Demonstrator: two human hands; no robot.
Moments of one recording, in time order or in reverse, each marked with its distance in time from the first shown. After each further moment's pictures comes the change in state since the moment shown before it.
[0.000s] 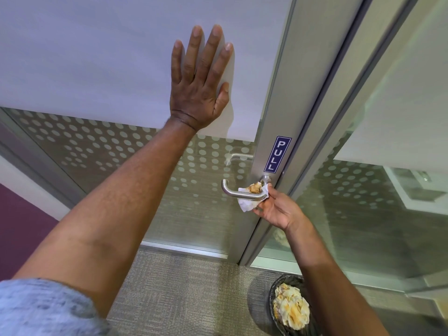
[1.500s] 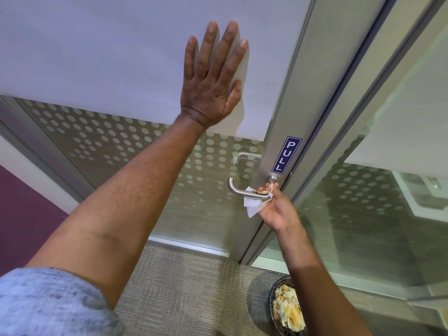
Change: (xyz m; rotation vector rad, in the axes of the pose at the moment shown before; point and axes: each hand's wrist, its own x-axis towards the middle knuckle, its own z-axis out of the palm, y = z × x) left_hand 0.000 0.001 -0.004 -0.018 -0.010 0.003; right_hand 0.007 0.020 0.024 0.466 -0.015 -0.092
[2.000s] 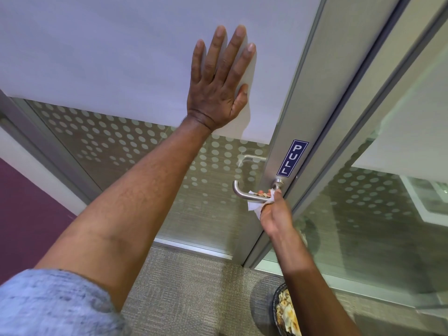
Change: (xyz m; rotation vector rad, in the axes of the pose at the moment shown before) left_hand 0.000 0.000 0.000 -0.010 0.009 0.009; right_hand -0.001 0.022 0.012 -0.085 0.142 -0.121
